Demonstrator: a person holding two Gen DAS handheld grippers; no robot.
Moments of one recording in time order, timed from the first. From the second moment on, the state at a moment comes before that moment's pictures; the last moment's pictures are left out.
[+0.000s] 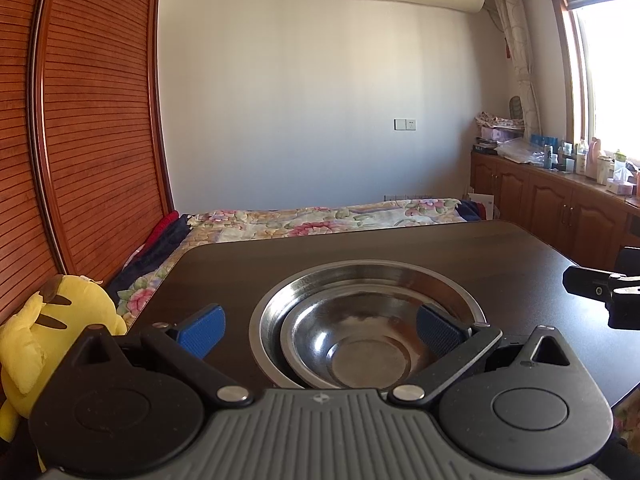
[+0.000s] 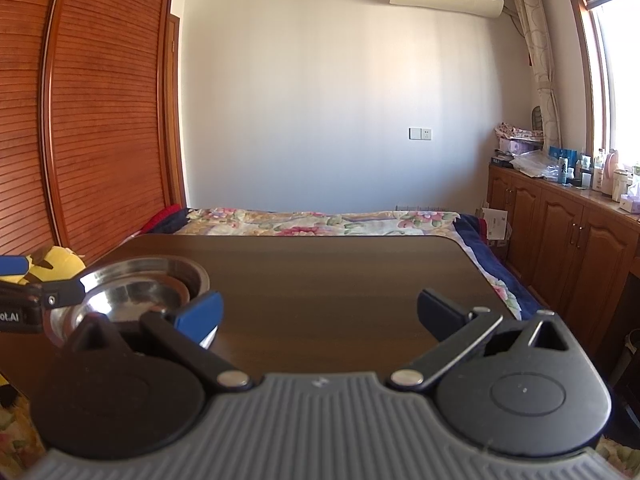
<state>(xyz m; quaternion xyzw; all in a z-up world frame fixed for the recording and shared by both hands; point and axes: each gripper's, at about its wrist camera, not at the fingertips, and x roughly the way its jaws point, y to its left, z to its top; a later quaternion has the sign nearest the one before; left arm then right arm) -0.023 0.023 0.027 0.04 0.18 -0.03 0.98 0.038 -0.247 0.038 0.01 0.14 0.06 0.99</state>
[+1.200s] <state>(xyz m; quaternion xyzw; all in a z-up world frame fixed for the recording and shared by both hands) -0.024 0.020 0.026 0.04 0.18 -0.03 0.98 0.039 -0.251 0.037 0.01 0.14 0.06 0.99</state>
